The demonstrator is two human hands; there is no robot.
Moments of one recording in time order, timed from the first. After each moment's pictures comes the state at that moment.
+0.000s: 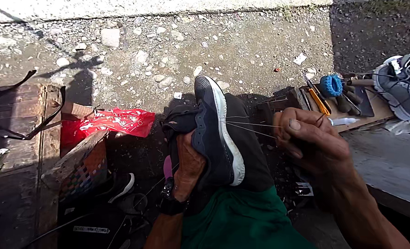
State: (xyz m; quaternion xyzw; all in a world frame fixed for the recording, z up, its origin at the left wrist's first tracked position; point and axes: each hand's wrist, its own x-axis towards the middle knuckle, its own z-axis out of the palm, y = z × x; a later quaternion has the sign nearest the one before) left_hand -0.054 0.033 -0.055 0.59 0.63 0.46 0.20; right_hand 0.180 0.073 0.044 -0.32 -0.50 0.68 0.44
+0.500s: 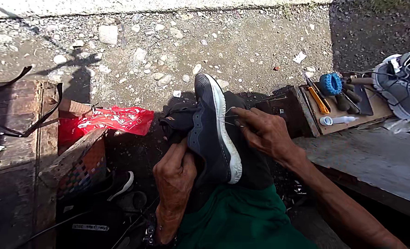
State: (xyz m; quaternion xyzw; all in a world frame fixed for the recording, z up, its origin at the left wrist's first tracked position) left_hand -0.082 -0.007 -0.040 0.63 0.66 0.39 0.12; right_hand 0.156 0.081 -0.020 -0.49 -0.82 0.15 0.24
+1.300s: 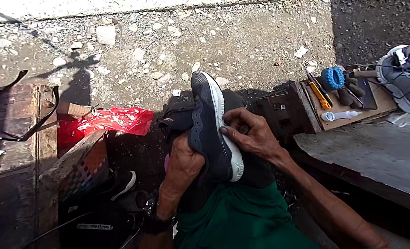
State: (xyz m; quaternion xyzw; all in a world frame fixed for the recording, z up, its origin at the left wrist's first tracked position) left_hand -0.075 0.029 -0.037 0.63 0.53 0.44 0.35; right_hand 0.136 0.075 -0.033 -0.46 -0.71 0.40 0.35
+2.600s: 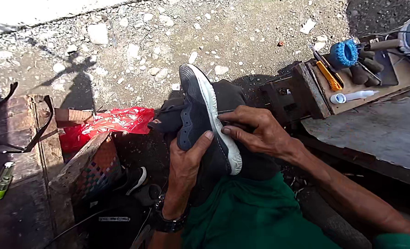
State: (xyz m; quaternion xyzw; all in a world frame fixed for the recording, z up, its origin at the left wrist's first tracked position) left_hand -0.047 0.023 -0.021 0.32 0.55 0.54 0.56; right_hand 0.155 0.073 -0.029 -0.41 -0.77 0.38 0.31
